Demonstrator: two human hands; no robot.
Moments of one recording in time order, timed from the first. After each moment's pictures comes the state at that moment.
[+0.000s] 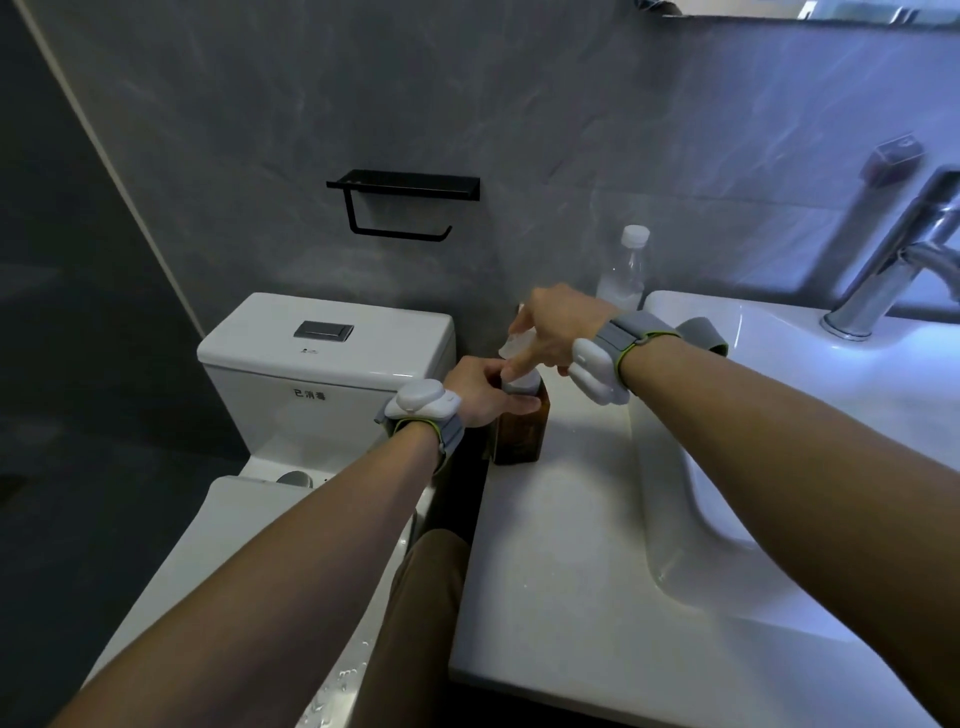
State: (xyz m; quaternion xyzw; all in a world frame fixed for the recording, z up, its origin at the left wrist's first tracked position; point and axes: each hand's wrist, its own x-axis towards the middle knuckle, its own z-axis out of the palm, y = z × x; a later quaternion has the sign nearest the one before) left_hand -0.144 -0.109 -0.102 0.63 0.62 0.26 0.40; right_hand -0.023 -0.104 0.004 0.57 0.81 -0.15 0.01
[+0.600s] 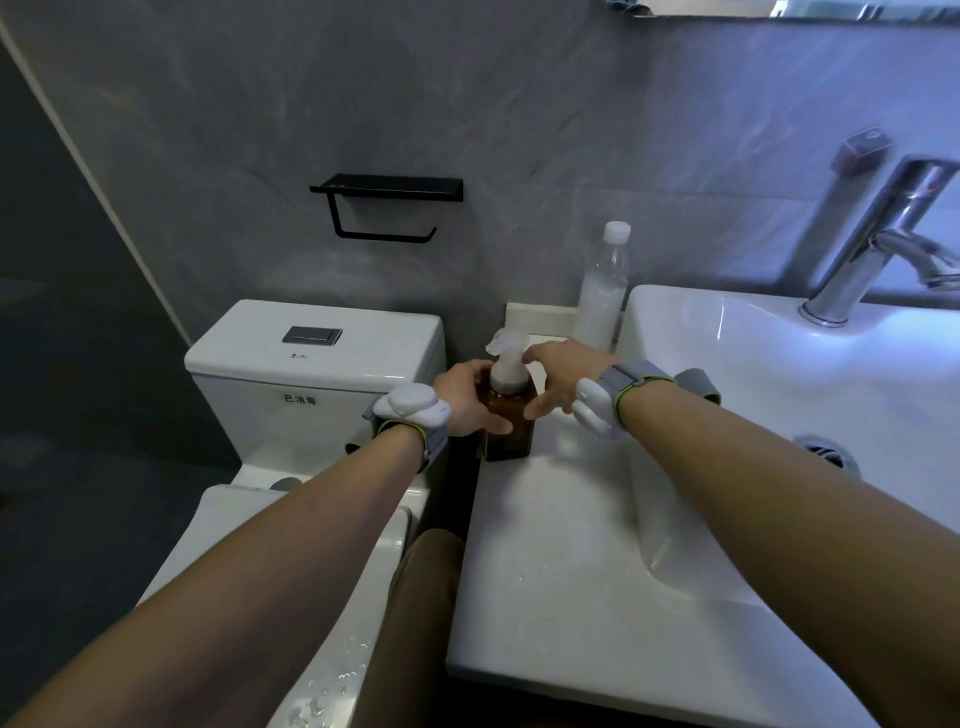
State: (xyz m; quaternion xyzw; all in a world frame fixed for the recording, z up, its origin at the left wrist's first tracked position) left_hand -0.151 -0.114 -0.105 0.69 0.62 0.18 0.33; right_hand -0.002 -0.118 -0.043 0.61 0.77 -0.18 0.06
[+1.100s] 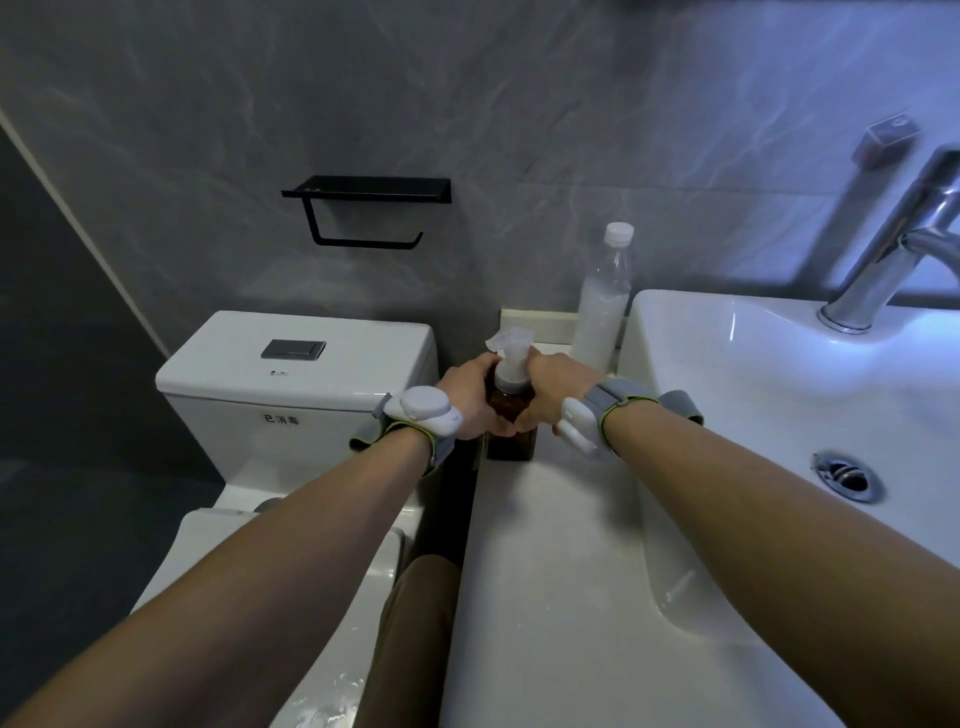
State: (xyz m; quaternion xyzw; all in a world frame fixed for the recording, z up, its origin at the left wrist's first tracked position) left_hand -0.137 -0.073 -0.110 0.74 0.60 0.14 0.26; right_hand -0.002 -0.073 -0.077 0.63 0.75 -0.20 0.05
